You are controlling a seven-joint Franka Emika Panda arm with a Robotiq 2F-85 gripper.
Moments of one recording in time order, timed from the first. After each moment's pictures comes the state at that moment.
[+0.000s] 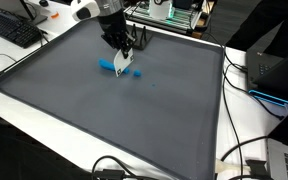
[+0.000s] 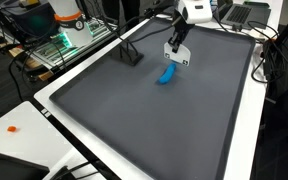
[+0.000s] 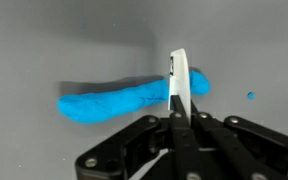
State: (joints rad) arm 0.05 0.40 0.05 -1.92 0.09 2.19 0.03
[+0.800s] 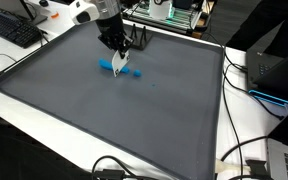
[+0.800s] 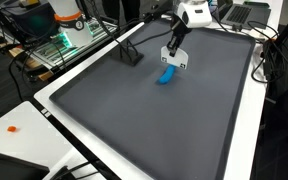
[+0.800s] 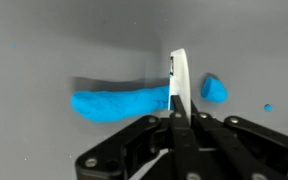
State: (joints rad) arm 0.04 0.41 0.04 -1.92 0.04 2.19 -0.02
